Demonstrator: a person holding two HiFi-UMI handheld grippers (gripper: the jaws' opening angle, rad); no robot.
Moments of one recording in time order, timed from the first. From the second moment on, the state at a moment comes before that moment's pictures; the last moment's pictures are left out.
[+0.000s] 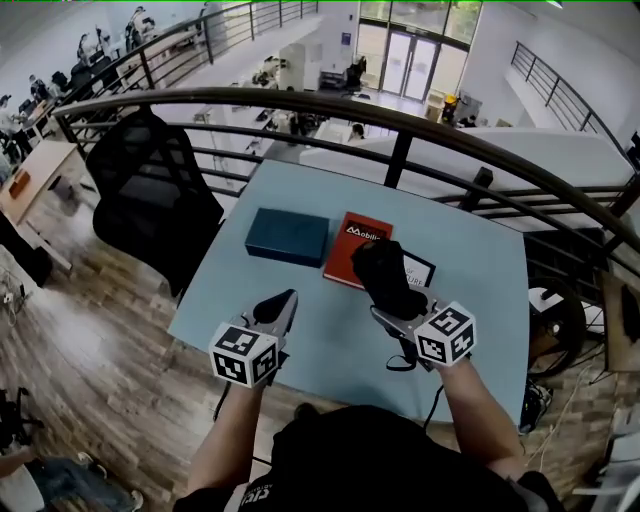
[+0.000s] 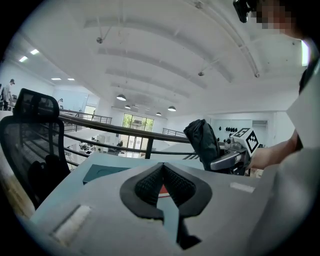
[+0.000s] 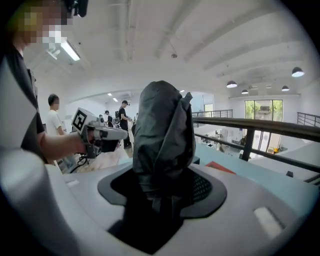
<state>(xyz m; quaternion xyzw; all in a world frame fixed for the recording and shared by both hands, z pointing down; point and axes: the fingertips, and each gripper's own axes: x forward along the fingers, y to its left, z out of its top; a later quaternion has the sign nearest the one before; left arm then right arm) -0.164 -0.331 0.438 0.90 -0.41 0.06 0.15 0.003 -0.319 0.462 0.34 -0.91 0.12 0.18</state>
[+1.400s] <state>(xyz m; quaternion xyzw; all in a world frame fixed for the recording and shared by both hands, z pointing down) -0.130 -0.332 0.384 0.89 -0.44 0.05 0.11 0.126 -0.277 0.331 0.41 -0.91 0.02 -0.02</state>
